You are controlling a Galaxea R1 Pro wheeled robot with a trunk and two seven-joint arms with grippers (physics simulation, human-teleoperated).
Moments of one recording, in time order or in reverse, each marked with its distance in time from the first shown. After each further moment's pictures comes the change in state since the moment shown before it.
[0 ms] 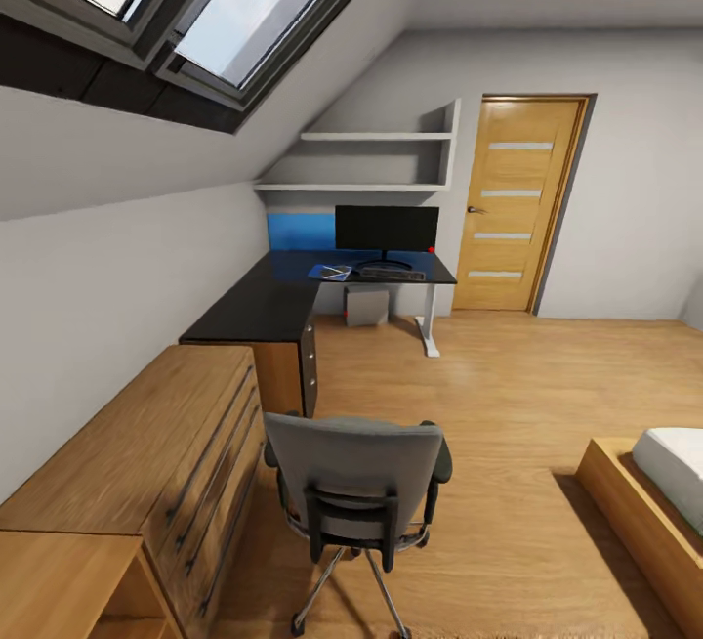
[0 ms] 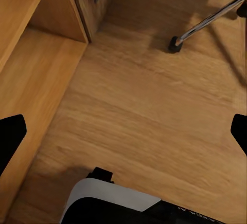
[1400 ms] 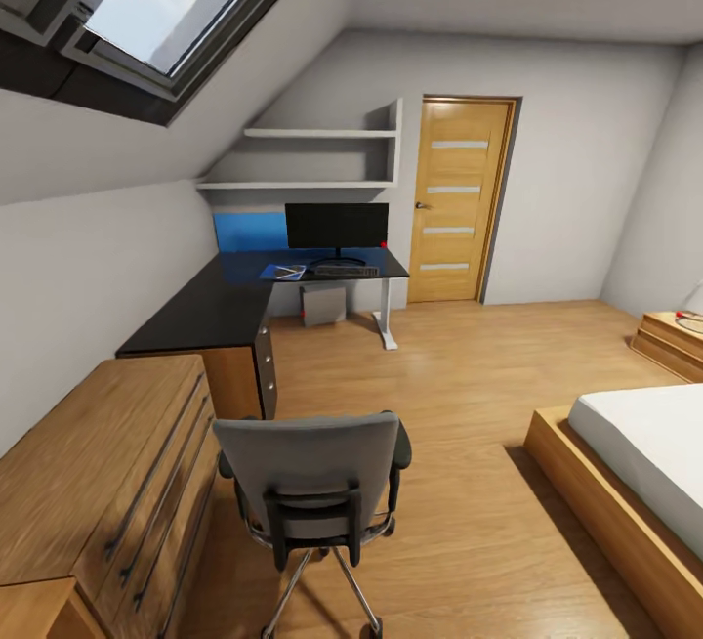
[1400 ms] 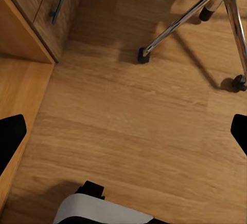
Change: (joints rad) left arm 0.000 0.001 0.003 -0.046 0.002 -0.002 0.011; right arm 0.000 0.005 0.001 0.000 0.000 0.000 -0.002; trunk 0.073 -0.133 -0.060
